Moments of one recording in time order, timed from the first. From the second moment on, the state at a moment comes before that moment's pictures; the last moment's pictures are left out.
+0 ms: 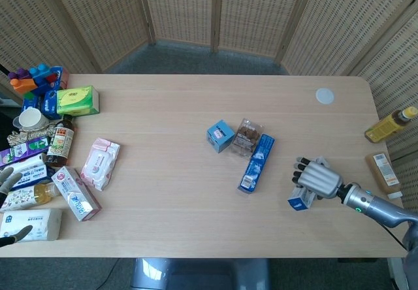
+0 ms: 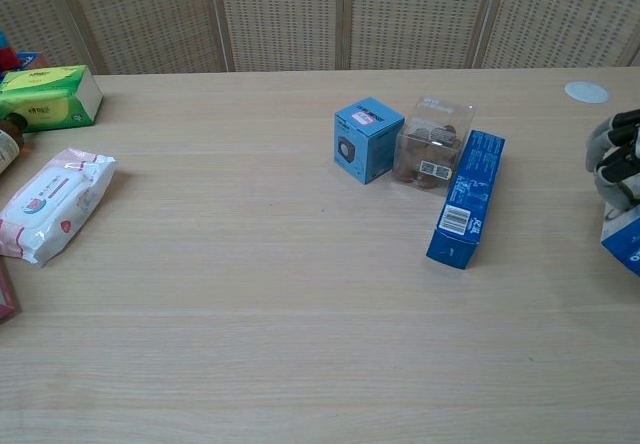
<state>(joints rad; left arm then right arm) 0.04 -0.77 0.06 -1.99 1.64 1.57 0.06 0.66 -1.46 -0.33 -0.55 -1.97 1.40 0.45</state>
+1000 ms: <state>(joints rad) 0.06 -0.74 0.07 -1.98 1.71 1.62 -0.01 0.80 -0.96 -0.13 -1.43 -2.00 1.43 0.04</state>
